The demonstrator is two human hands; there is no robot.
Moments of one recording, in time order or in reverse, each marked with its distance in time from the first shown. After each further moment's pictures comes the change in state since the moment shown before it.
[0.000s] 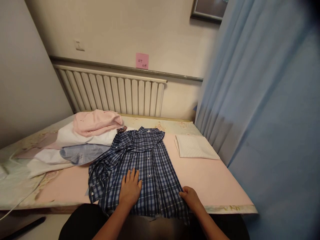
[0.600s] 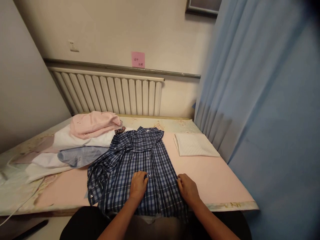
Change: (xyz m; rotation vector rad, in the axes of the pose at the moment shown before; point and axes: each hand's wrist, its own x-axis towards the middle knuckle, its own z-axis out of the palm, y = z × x) left_hand 0.019 0.028 -0.009 -0.412 0.036 0.084; right_hand 0.006 -0.025 -0.008 -0.425 0.308 -0.539
